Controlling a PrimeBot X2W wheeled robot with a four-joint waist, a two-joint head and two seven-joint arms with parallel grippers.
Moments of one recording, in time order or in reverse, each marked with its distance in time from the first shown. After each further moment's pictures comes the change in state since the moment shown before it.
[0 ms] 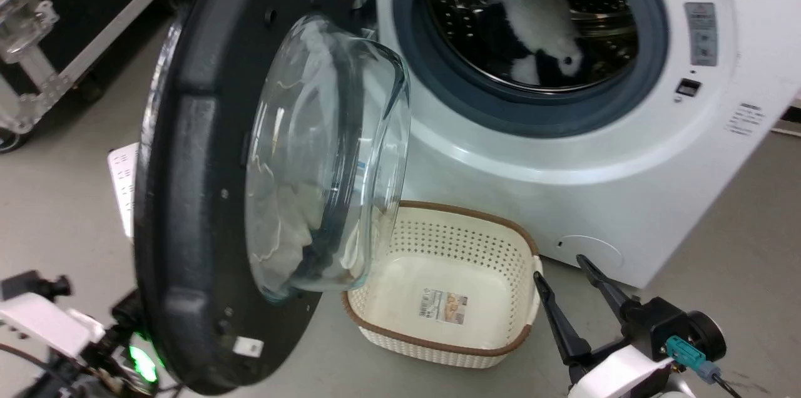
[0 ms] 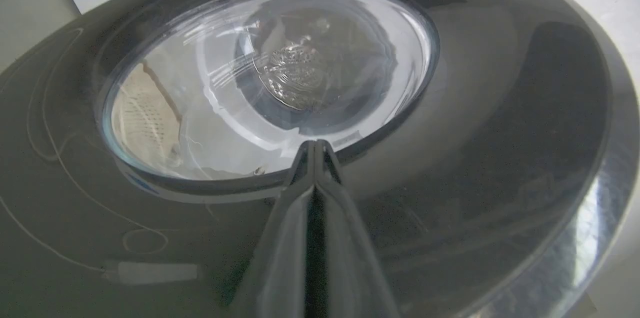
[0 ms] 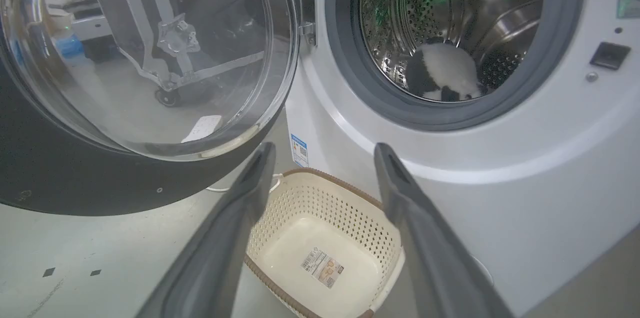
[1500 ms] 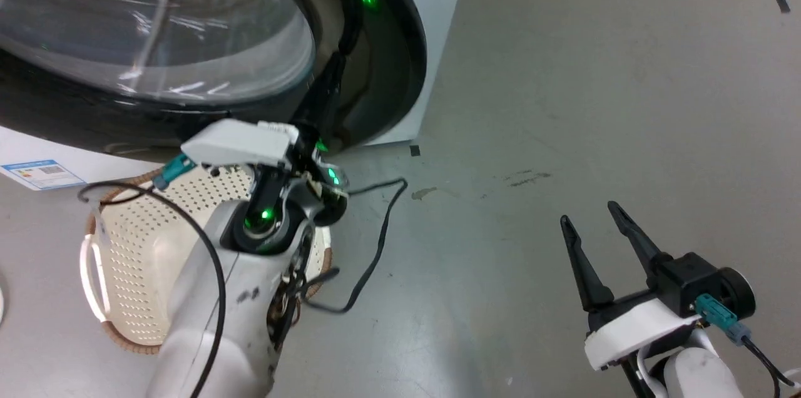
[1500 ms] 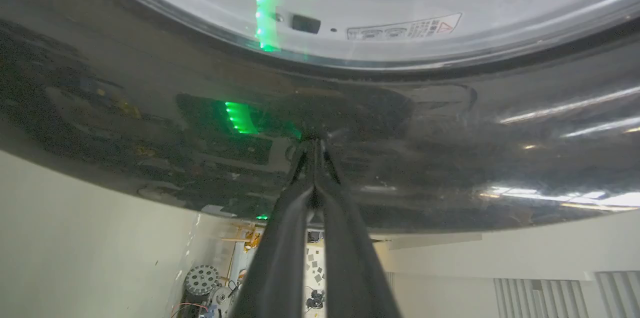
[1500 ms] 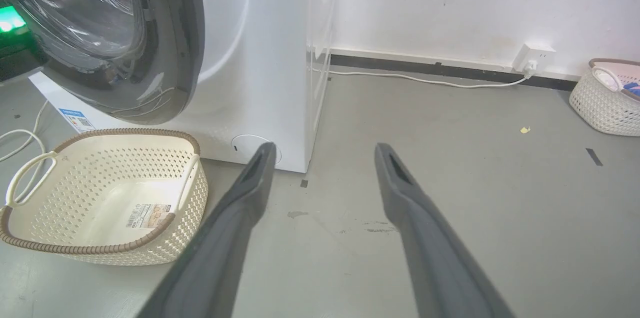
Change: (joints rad) left arm -0.504 -0.025 -0.757 0.399 -0.402 -0.134 -0.916; right arm -0.090 0.025 -0.111 -0.018 -0.048 0.000 -0.003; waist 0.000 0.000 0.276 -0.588
